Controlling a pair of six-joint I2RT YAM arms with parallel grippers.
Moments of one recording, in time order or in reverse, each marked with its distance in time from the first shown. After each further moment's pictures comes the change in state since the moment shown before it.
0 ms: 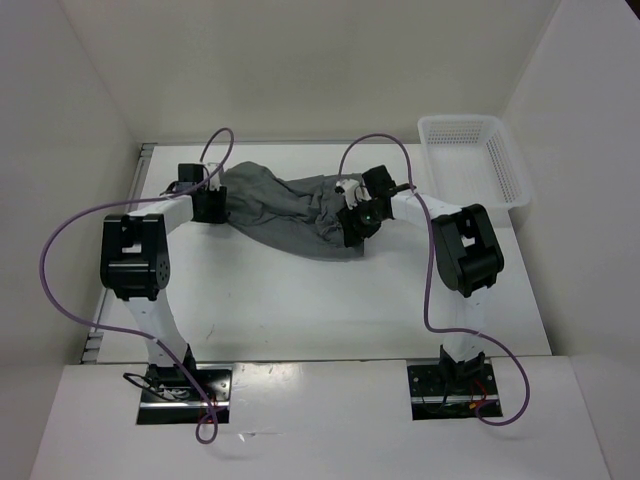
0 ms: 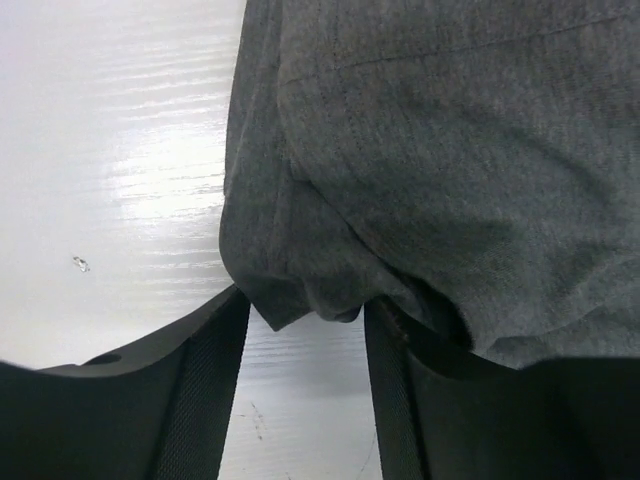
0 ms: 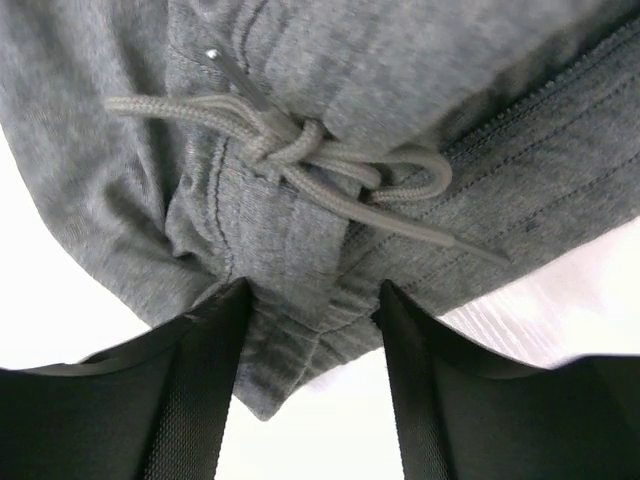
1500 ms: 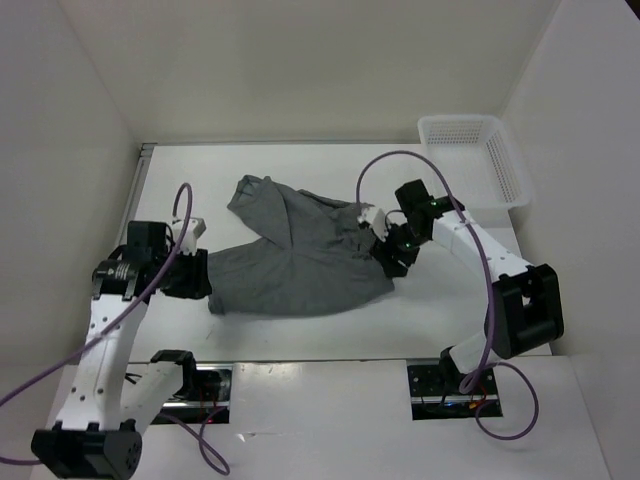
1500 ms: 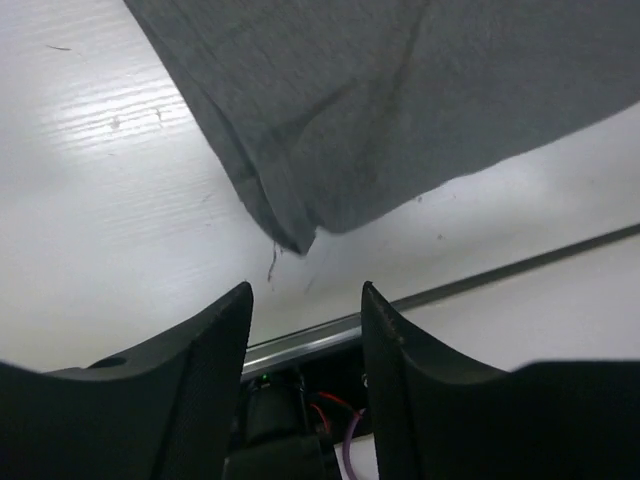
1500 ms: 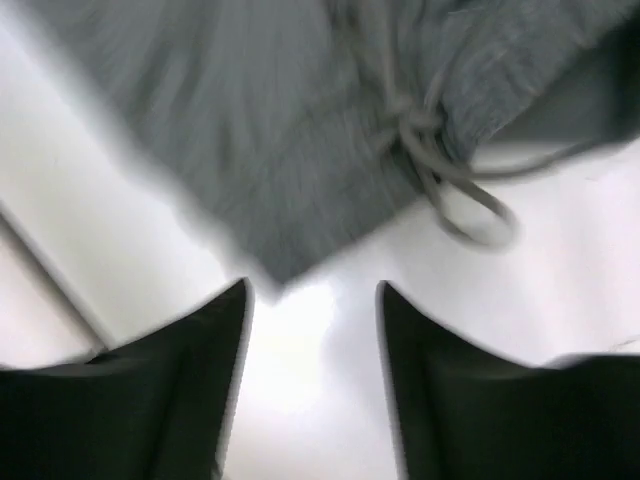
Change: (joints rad) left arm -0.040 -1.039 -0.286 -0.866 0.163 0.002; right arm -0.047 -0.502 -0.208 -0.419 0.031 -0.388
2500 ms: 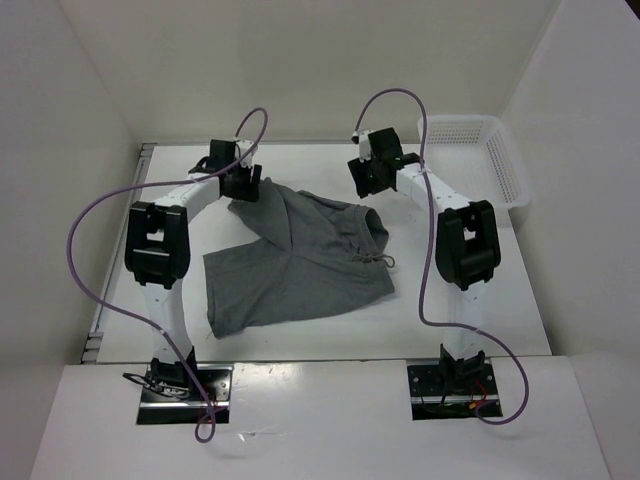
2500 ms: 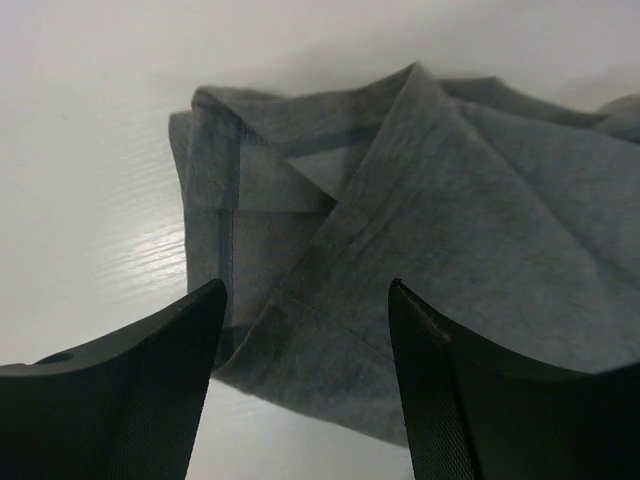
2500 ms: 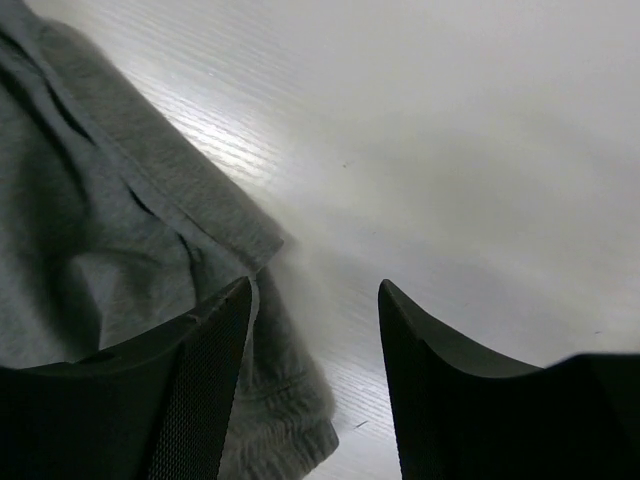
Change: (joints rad) left arm -0.119 1.158 0.606 0.782 -0.117 -0.002; right arm -0.002 0.549 0.542 0.402 0.338 0.564
